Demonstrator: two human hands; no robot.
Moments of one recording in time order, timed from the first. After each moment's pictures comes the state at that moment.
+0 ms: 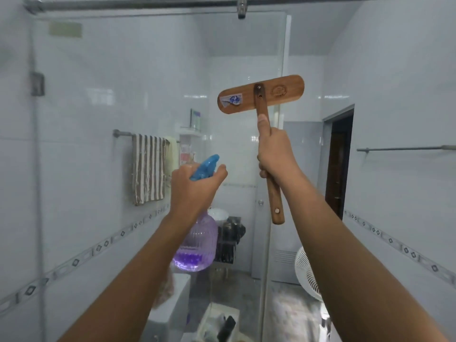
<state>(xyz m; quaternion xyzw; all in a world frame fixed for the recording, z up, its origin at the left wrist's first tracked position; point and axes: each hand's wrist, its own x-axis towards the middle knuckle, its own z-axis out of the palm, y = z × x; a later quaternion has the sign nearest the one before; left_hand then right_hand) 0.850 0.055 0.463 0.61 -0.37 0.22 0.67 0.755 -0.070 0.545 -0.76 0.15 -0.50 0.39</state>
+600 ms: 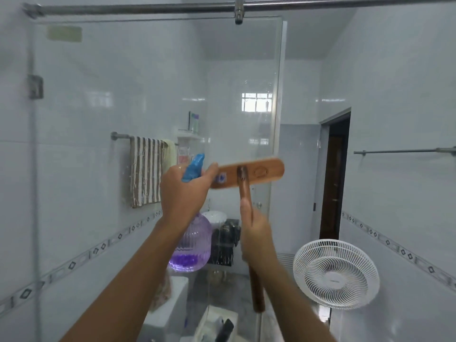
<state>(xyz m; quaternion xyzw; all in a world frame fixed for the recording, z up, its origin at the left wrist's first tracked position) 0.851 0.064 0.467 0.63 -0.33 0.25 0.65 0.767 -0.056 0.379 -0.75 0.14 -0.50 0.41</state>
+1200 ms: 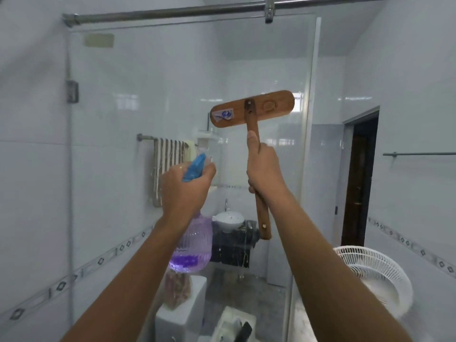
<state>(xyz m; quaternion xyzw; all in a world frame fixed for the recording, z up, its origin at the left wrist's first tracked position) 0.884 0.103 0.470 0.62 -0.31 0.29 0.66 0.813 -0.028 0.522 -0.77 0.13 -0.49 0.39</state>
